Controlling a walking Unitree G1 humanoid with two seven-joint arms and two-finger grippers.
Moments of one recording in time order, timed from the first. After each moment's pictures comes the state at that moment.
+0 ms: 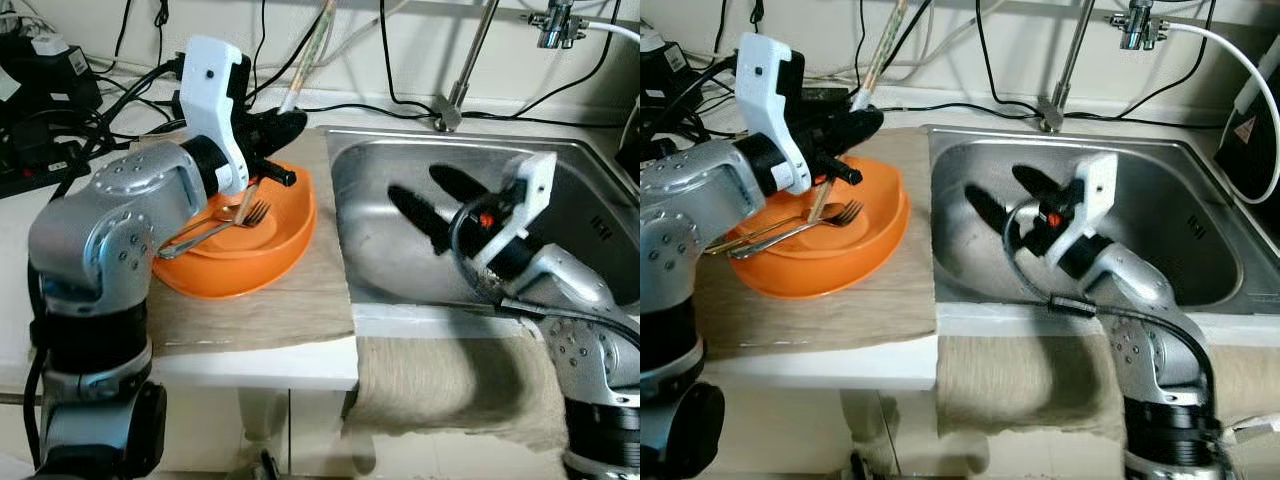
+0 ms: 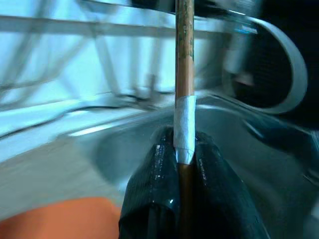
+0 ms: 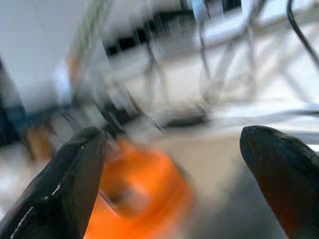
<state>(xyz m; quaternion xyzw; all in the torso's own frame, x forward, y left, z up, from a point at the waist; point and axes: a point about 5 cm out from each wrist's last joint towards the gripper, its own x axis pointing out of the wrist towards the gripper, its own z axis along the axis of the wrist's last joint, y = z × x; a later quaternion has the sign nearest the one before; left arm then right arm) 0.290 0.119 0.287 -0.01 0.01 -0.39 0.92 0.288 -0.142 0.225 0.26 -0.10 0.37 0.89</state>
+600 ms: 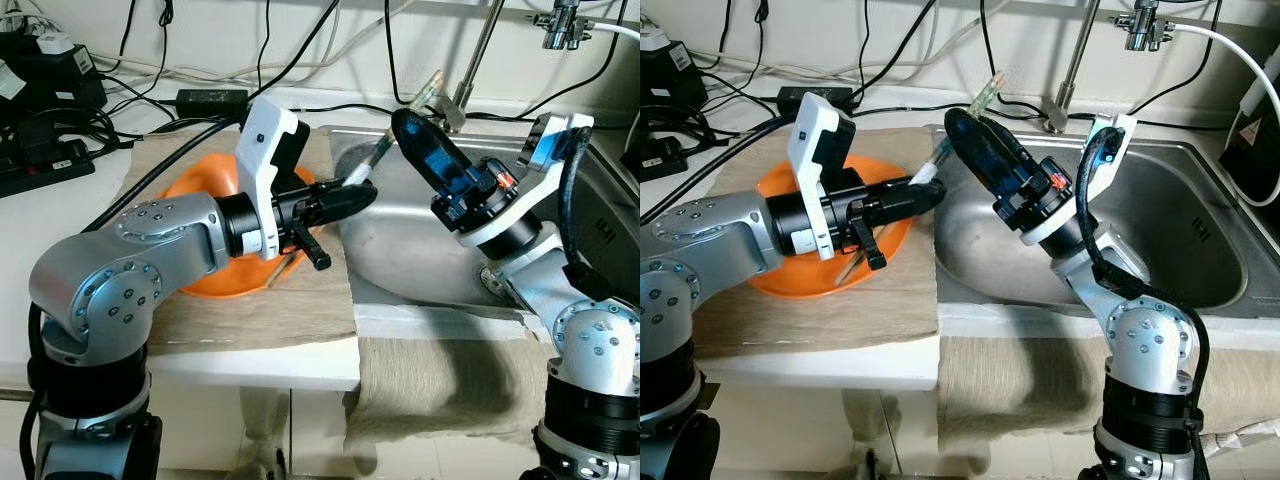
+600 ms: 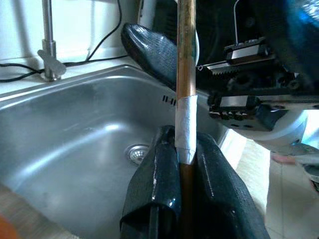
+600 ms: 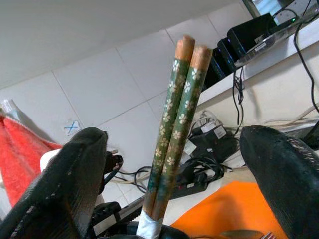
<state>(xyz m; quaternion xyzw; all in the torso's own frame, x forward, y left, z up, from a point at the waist) 0.259 0.093 0.271 -0.04 0.06 -0.52 0.85 0.273 -0.128 0.251 0.36 -0.10 0.46 0.80</state>
